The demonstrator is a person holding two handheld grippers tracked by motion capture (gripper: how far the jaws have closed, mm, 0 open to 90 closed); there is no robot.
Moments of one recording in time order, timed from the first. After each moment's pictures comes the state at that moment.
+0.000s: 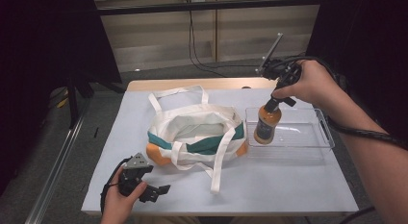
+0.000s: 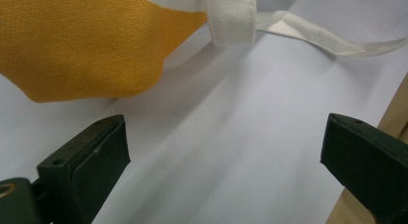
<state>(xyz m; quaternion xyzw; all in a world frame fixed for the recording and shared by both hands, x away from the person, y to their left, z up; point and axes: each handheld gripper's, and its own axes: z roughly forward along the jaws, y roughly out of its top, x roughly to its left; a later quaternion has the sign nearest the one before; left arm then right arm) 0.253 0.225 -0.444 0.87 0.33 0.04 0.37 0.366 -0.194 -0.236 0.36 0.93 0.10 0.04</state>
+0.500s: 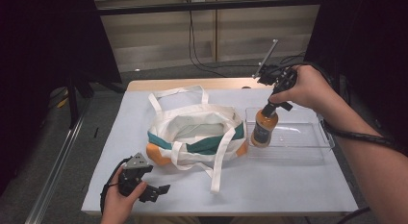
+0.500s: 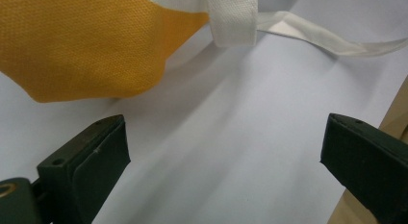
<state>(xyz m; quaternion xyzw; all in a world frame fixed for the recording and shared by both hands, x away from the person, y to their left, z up) 0.253 0.225 -0.444 0.86 0.33 0.04 0.38 0.365 -0.189 -0.249 0.35 0.93 0.10 0.03</state>
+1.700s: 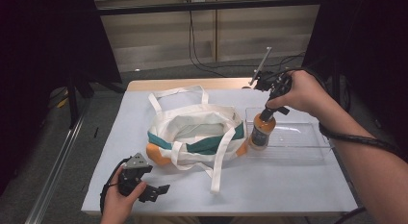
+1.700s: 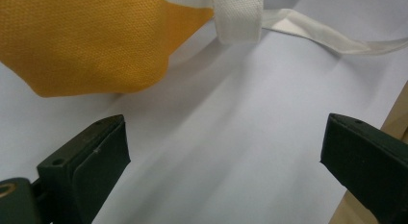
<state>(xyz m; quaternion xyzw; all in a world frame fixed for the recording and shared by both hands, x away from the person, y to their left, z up) 0.253 0.226 -0.445 0.87 0.33 0.04 0.37 0.366 -0.183 -0.263 0.33 0.94 0.09 0.03</state>
